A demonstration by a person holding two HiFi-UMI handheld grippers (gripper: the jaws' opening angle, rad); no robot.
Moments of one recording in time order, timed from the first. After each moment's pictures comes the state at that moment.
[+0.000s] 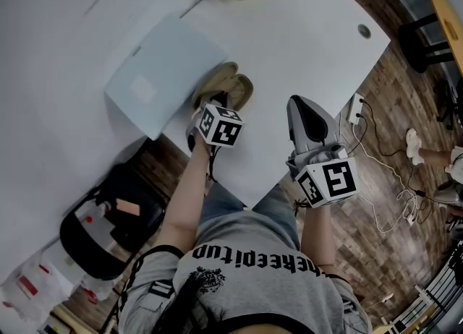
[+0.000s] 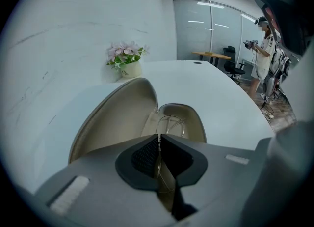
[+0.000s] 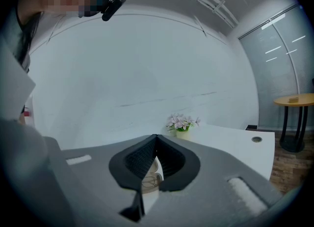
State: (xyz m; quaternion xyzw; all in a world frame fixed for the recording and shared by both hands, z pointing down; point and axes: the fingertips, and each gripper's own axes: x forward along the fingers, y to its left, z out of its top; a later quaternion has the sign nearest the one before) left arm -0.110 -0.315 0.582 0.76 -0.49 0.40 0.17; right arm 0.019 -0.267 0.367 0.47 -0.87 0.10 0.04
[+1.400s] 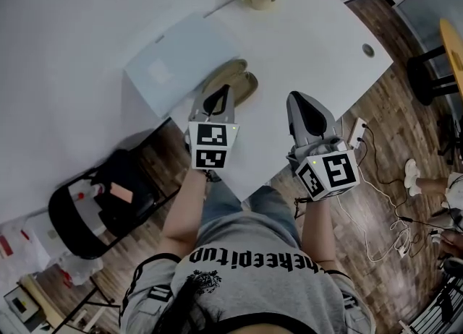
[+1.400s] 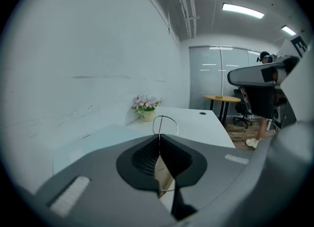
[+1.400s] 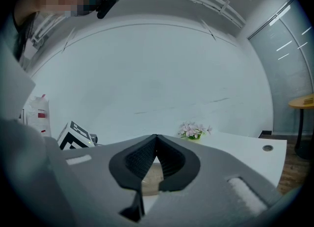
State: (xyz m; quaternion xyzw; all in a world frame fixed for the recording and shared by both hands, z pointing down) left arm -0.111 -0.265 0.432 0.77 -0.60 0.17 0.10; right arm 0.020 -0.241 0.339 0.41 -0.91 0.08 0.01
